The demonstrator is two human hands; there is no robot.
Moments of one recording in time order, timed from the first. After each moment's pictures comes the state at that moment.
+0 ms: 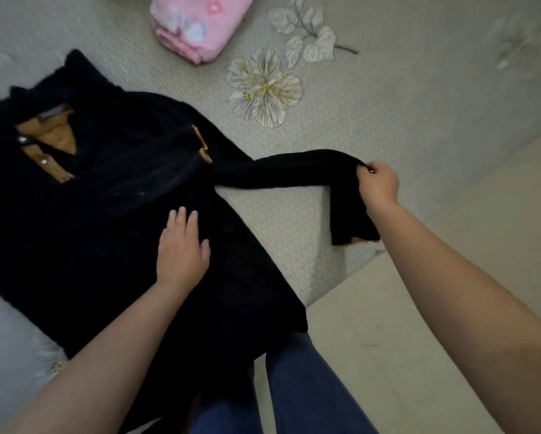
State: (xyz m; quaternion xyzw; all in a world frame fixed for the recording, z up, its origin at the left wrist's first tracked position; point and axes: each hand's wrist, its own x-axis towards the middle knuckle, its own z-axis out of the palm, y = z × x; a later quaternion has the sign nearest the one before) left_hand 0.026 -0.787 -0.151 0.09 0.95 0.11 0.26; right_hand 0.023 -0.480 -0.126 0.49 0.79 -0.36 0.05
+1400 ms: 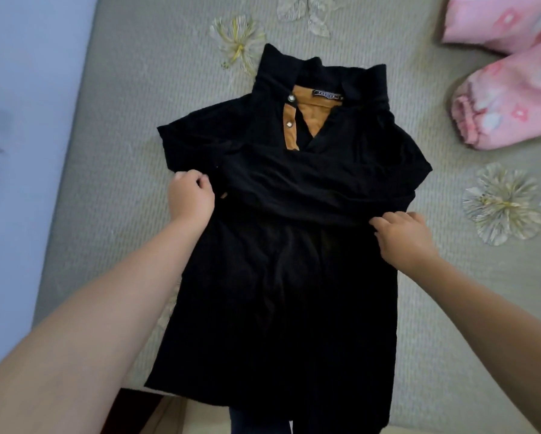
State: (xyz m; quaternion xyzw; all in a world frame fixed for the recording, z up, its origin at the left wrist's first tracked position) left_hand -0.019 -1.017 -0.171 -0.43 0.85 0.29 0.03; right_hand -0.087 -0.704 -0.165 -0.27 0.93 0.10 0.23
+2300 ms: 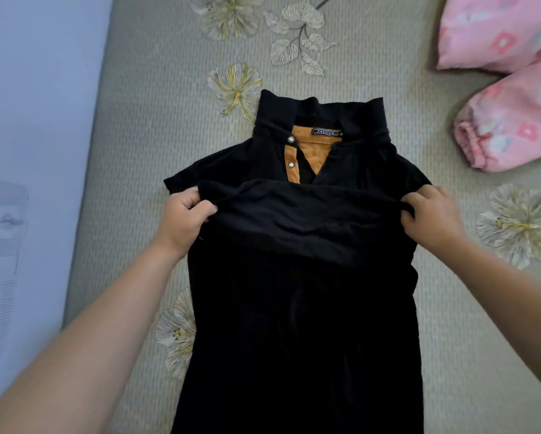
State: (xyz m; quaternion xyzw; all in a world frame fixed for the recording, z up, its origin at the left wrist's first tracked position) left_hand -0.049 -1.053 -0.131 -0.25 0.76 0.60 0.02; right_hand -0.167 -0.716 -0.164 -0.13 0.98 -0.04 0.16
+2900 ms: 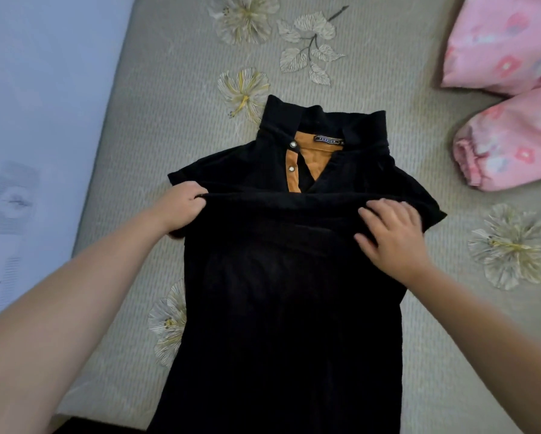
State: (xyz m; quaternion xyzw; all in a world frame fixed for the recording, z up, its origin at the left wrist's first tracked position) left_hand -0.069 -1.082 -0.137 -0.17 0.90 0.32 0.23; right_hand -0.135 -0.736 -0.156 -0.35 0.94 -0.06 -0.01
